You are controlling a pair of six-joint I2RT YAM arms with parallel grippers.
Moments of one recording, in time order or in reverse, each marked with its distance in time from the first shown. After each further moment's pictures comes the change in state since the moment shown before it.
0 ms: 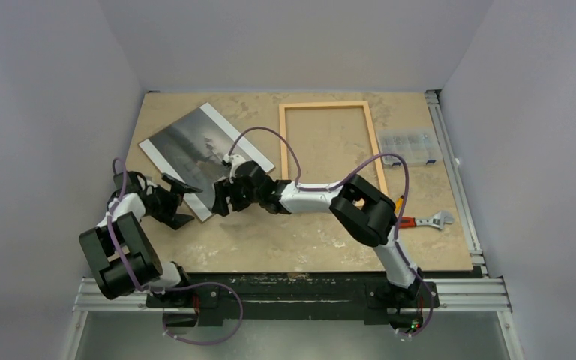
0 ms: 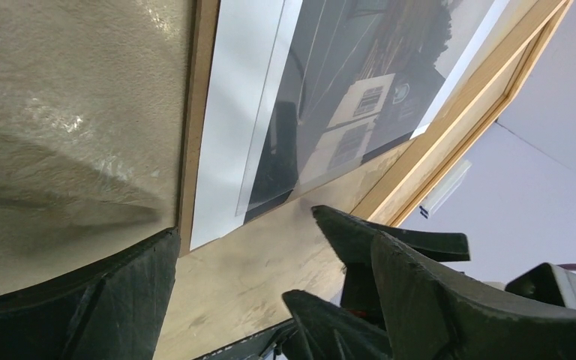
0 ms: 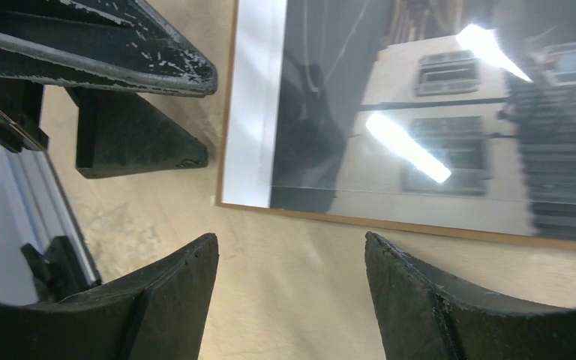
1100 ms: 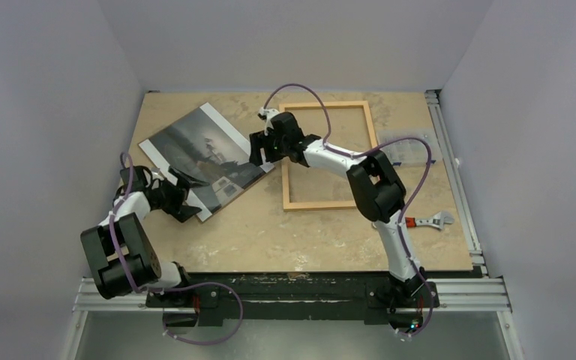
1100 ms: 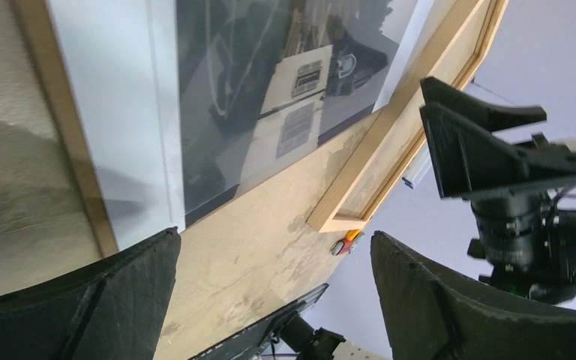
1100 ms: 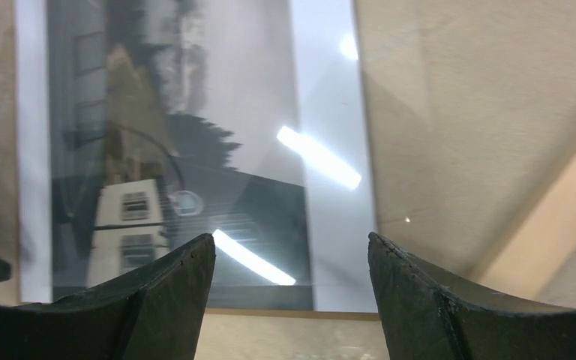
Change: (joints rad) left arm -0.064 -0.003 -0.005 0.100 0.085 -0.048; right arm -0.325 0.056 0.244 -0.270 -0.028 -0.260
